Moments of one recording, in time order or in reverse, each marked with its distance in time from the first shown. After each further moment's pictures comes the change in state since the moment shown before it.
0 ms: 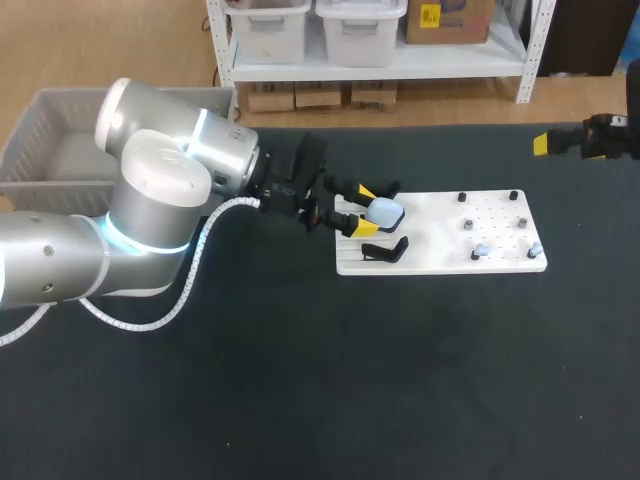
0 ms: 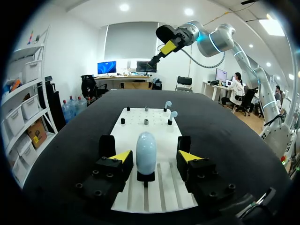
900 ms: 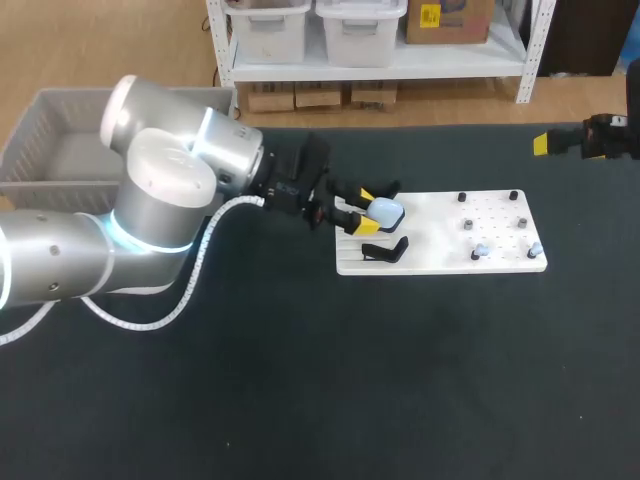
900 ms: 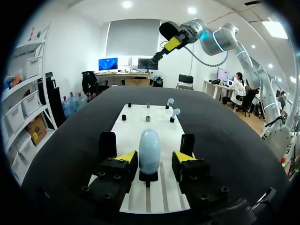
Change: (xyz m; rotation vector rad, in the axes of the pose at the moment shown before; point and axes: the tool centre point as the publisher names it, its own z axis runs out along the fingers) left arm 0.003 0.003 0.004 -0.003 0.027 -0.021; right arm 0.000 0.000 0.000 0.000 0.000 0.000
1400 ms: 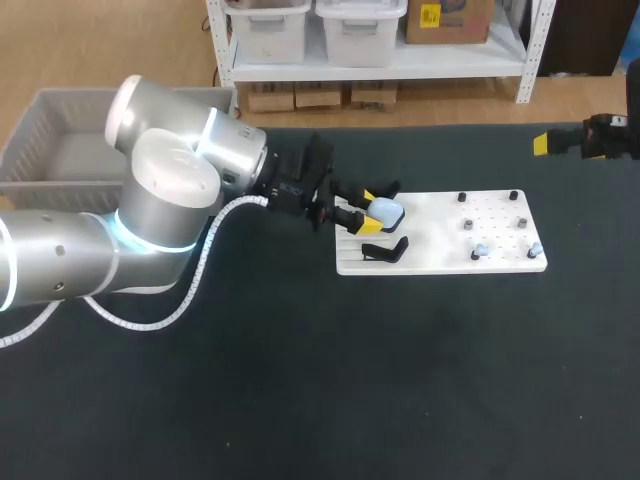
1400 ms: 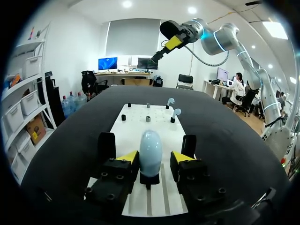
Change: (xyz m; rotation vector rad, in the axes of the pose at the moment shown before) left arm 0.000 0.001 0.004 0.005 0.000 -0.003; right arm 0.000 0.000 0.000 0.000 0.000 0.000
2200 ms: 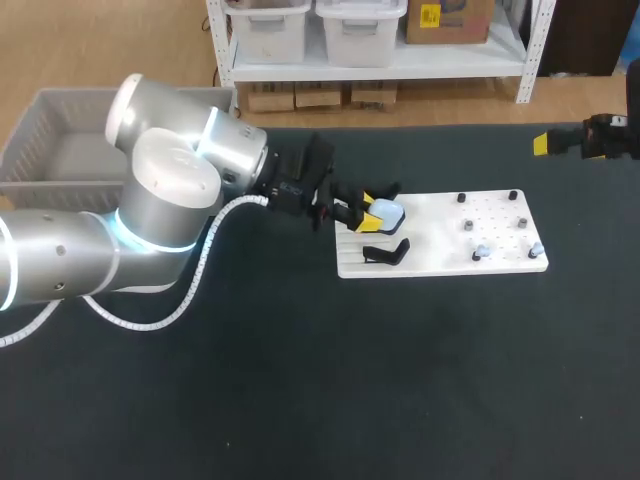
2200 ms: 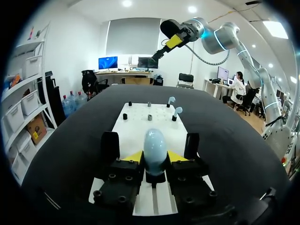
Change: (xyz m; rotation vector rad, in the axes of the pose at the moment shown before) left arm 0.002 0.002 -0.001 -0.009 0.014 0.004; right arm 0.000 0.000 0.000 0.000 0.000 0.000
